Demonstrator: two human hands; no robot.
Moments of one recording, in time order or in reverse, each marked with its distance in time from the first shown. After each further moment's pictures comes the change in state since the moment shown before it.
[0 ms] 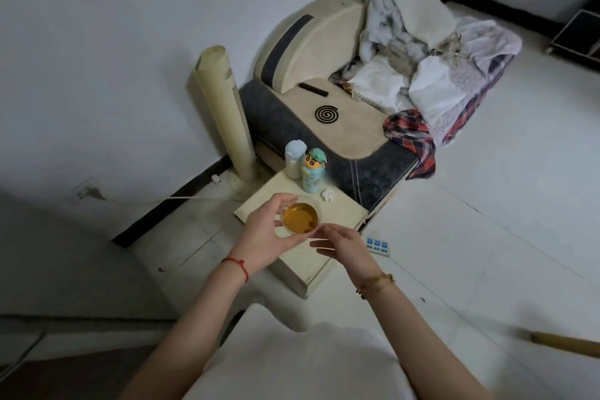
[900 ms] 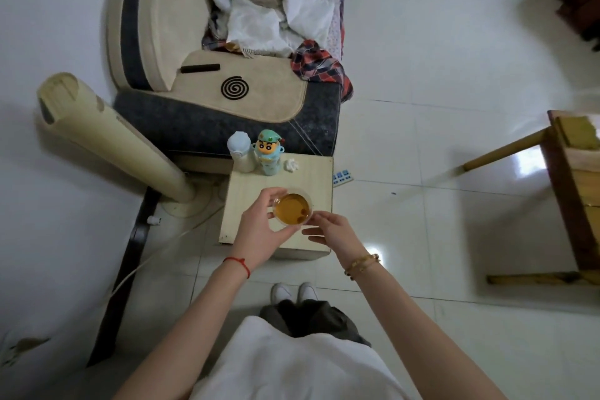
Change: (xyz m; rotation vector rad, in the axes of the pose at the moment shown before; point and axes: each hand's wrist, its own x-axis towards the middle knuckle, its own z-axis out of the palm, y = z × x) left_hand 0.112 -0.081 -0.081 0.006 -0.478 0.218; right_hand 0.067 0.006 0.127 0.378 0.533 0.106
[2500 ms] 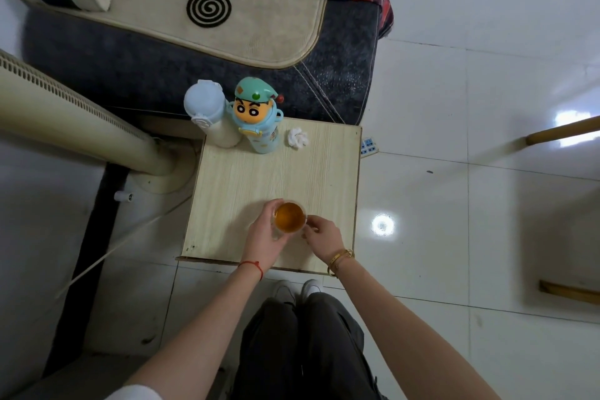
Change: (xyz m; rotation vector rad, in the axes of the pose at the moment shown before) left_hand 0.140 -0.291 0.152 -0.037 -0.045 -0.294; right_hand 0.285 0.179 -0.004 -0.529 0.017 0.041
